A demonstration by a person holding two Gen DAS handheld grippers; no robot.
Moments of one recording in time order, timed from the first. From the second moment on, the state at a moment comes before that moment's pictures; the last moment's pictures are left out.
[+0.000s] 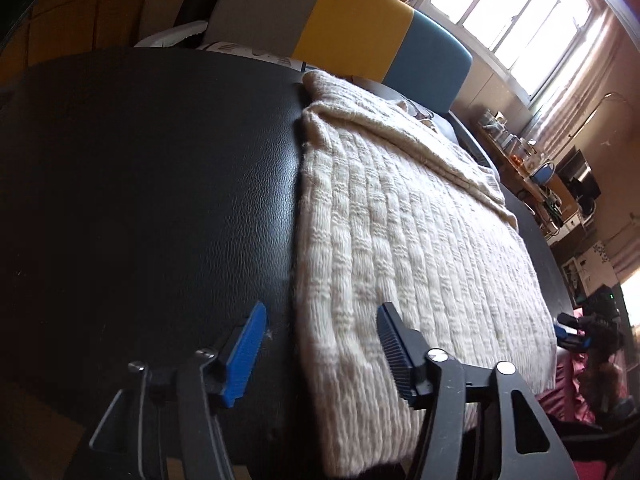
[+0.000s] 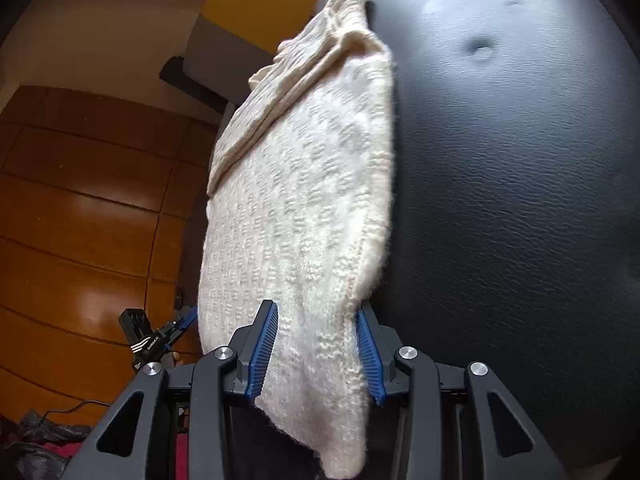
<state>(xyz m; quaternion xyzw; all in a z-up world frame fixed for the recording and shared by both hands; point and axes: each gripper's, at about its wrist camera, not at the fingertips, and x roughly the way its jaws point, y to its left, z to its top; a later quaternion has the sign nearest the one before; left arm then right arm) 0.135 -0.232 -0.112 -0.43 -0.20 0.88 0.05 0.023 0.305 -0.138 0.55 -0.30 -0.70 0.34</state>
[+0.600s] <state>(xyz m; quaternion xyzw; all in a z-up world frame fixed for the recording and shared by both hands) 0.119 -0.208 -0.123 -0.46 -0.20 0.86 0.06 0.023 0.270 -0.131 0.50 -0.21 -0.75 0.37</state>
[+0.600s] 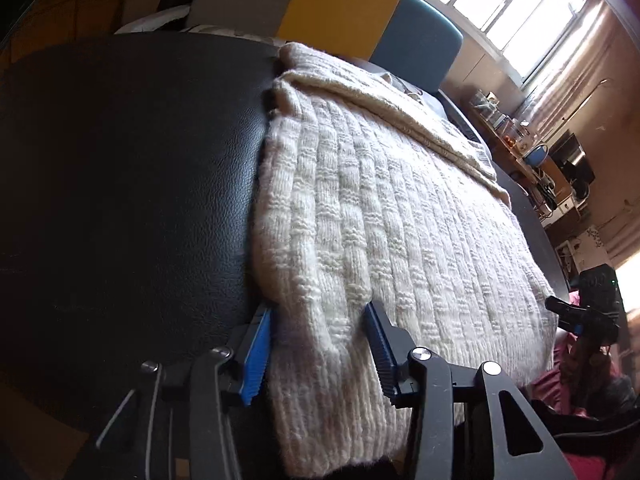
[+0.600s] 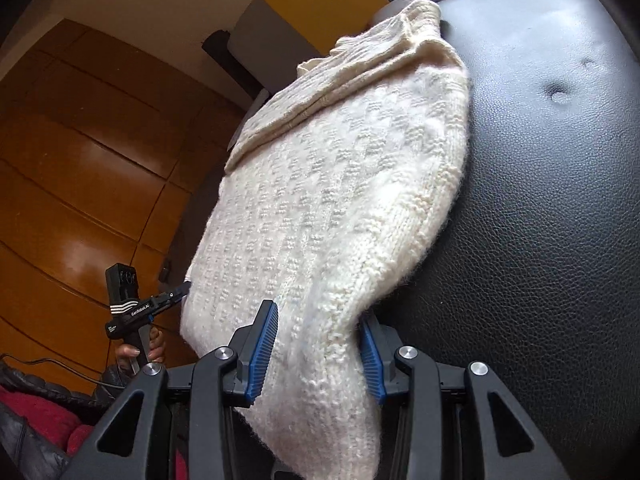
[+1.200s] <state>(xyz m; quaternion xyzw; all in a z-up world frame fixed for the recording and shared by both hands) 0.150 -0.201 -0.115 -0.48 -0.22 0.85 0.09 0.051 0.293 -0.126 0.53 -0.14 -0.75 0.38</state>
